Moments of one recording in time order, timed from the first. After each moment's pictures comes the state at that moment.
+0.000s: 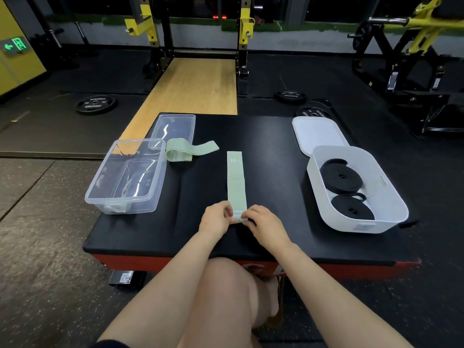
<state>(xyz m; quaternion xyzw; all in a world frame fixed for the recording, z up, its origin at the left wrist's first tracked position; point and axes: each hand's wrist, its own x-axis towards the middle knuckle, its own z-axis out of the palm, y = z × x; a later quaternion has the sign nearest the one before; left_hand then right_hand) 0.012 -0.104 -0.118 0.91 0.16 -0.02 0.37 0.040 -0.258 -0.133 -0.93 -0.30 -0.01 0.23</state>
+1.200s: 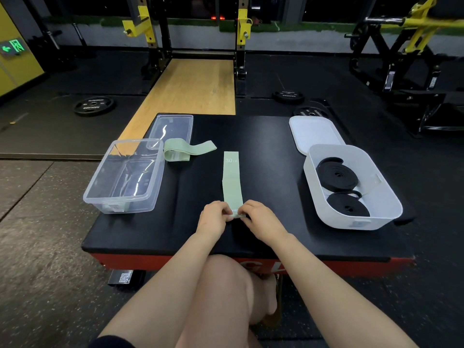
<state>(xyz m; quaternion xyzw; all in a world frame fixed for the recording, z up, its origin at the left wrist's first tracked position) 0.008 -0.106 -0.119 0.93 0.14 0.00 0.35 0.044 -0.254 -0.114 -0.92 -0.33 0.05 0.19</state>
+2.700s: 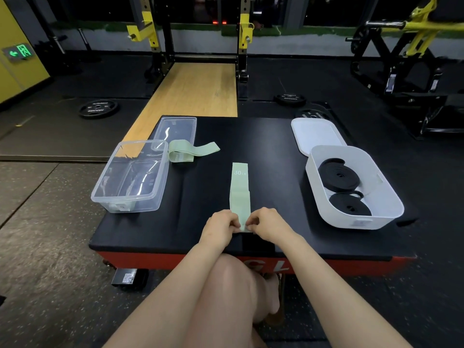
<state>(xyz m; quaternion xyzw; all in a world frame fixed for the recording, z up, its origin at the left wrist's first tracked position) -0.019 -0.117 -0.107 0.95 0.08 -0.03 0.29 0.034 -0.259 -0.102 -0.94 -0.18 0.18 0.24</state>
